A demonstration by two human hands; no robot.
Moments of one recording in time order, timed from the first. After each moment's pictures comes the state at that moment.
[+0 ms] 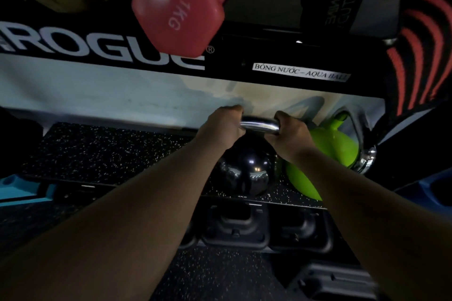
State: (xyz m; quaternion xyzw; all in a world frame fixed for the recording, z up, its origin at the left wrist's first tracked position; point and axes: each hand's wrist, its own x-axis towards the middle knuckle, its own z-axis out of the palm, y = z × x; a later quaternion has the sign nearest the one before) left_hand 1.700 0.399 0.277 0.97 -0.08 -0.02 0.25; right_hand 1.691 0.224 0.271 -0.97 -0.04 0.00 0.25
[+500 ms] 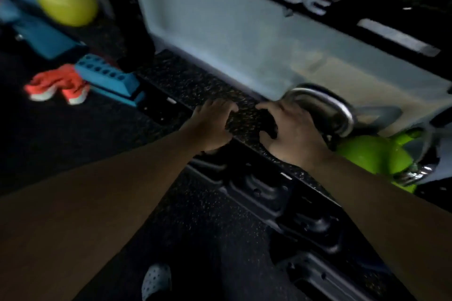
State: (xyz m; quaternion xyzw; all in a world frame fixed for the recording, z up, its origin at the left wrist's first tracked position) left_hand 1.489 0.493 0.274 0.97 0.09 -0.03 0.23; right_hand 1.568 0.299 0.311 -0.90 -0.41 0.03 0.15
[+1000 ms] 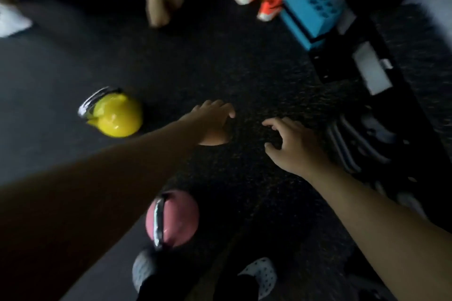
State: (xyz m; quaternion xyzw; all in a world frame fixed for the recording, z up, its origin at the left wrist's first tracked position) left_hand 1.005 0.613 0.183 0.85 0.44 -0.13 0.26; right_hand 1.211 0.494 0.183 -0.70 -0.67 0.22 0.10
